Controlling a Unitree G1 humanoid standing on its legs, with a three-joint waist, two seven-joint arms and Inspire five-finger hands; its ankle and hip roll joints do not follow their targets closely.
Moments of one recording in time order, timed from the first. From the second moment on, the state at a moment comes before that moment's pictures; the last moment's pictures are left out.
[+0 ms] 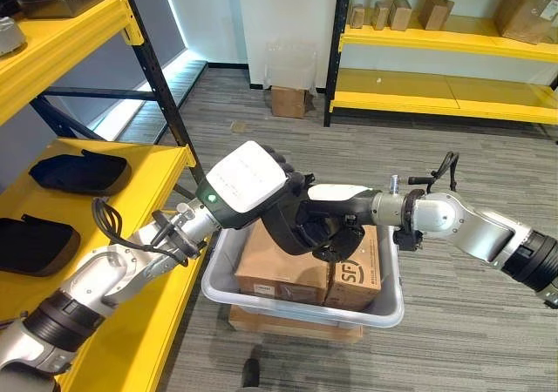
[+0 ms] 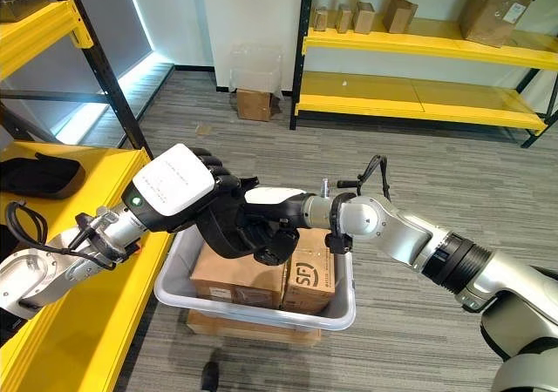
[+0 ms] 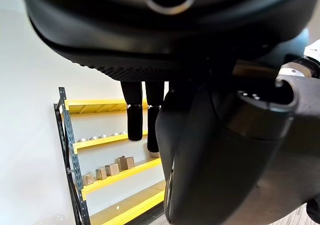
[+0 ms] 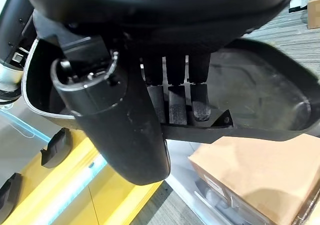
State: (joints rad) left arm -0.41 1.04 -0.43 -0.18 0.79 -0.31 0.27; right arm -0.95 -0.98 1.00 0.02 0.20 -0.18 0.40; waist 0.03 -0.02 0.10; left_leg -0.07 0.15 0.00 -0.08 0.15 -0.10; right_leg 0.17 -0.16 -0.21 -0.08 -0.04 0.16
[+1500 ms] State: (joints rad) left arm -0.16 1.24 -0.13 -0.40 0.84 -0.40 0.27; right arm -0.90 -0.98 0.91 0.00 0.20 -0.22 0.40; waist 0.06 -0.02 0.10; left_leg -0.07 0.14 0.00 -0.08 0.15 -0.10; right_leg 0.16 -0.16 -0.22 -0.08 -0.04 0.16
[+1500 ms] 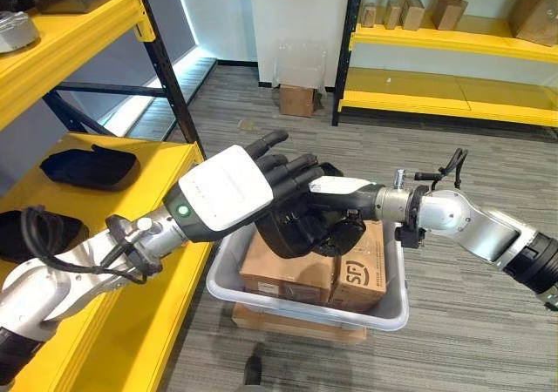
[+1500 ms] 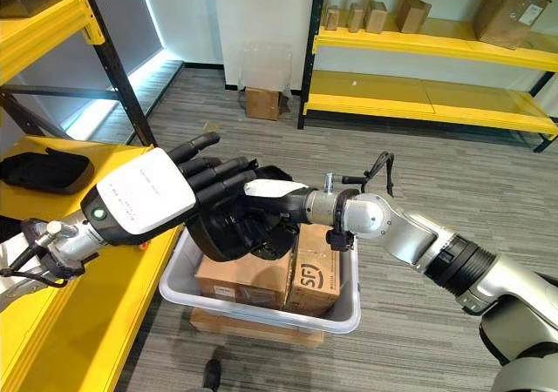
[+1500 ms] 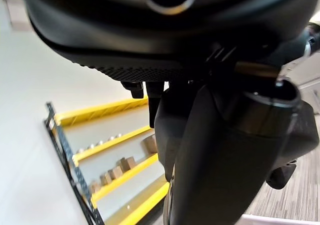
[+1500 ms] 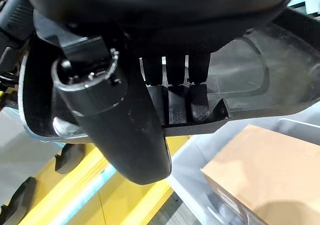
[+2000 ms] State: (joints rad) left arm -0.14 1.24 -0.04 -0.56 0.84 -0.46 0.34; right arm -0.90 -0.99 0.87 0.00 0.20 -0.22 0.39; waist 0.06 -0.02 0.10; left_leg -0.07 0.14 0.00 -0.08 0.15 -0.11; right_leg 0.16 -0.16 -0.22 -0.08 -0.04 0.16
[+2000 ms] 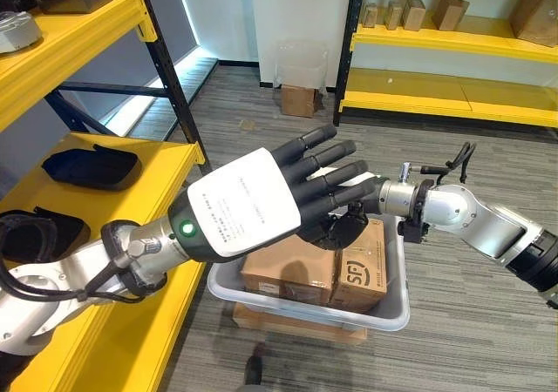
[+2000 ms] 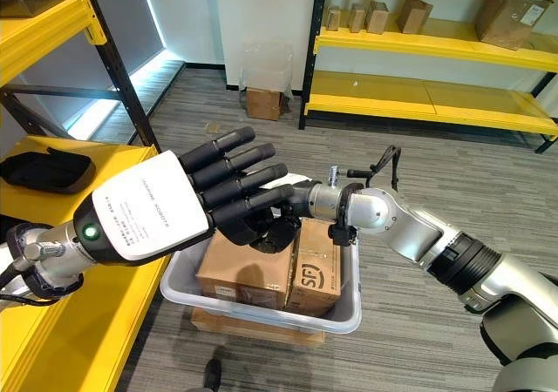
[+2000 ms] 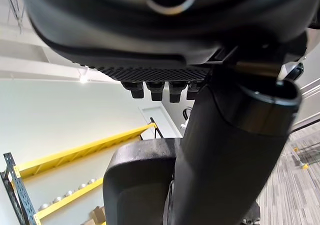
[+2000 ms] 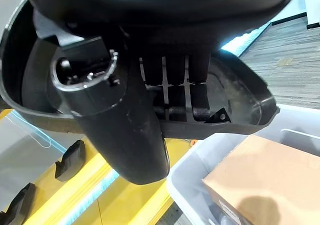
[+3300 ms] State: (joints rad) left arm -0.26 1.11 -0.34 -0.46 0.79 -0.46 0.23; right arm -0.90 -0.96 0.86 0.01 0.20 -0.21 0.39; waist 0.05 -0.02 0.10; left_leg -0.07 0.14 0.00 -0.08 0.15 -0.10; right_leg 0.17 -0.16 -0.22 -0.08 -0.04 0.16
